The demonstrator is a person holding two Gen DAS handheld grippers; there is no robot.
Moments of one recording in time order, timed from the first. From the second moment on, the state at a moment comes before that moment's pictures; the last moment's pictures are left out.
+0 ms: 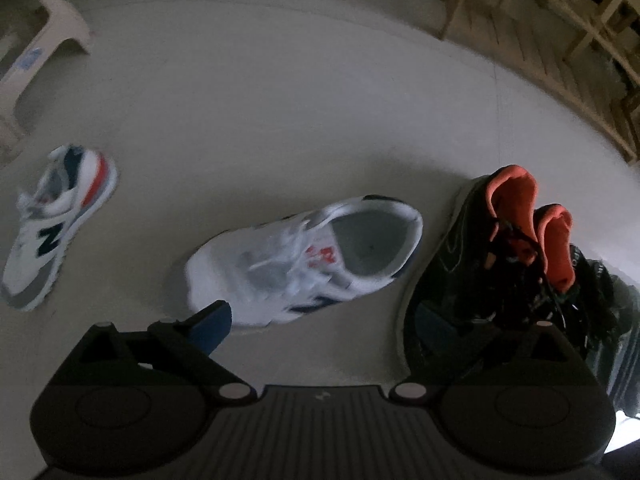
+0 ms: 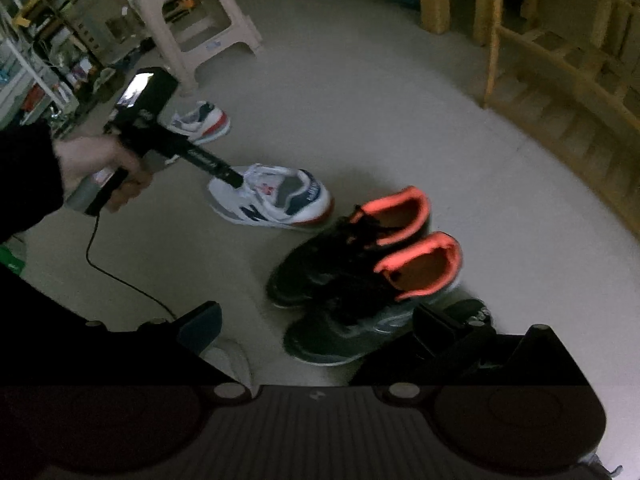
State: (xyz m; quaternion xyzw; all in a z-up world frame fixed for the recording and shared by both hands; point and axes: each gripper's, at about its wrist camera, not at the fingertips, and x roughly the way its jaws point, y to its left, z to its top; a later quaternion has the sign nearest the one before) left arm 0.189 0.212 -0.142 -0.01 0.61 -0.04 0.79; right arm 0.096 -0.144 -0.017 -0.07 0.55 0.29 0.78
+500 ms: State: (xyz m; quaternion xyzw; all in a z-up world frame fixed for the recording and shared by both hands) left arm 0.169 0.281 -0.104 0.00 0.59 -0.01 0.81; right arm 0.139 -0.055 -0.042 -0.10 0.54 0.30 0.78
